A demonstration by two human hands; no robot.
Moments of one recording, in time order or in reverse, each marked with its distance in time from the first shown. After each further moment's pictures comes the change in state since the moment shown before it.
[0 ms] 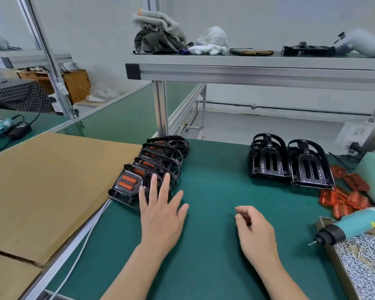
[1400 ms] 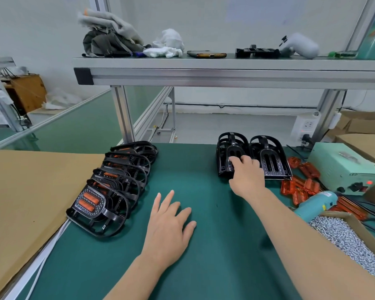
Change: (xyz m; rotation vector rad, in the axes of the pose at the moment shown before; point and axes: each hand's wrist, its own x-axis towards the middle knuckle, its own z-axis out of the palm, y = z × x) left_hand 0.004 0.056 0.026 -0.196 -0.087 0.361; right_hand 0.141 -0.018 -0.061 -0.889 -0.043 -0.032
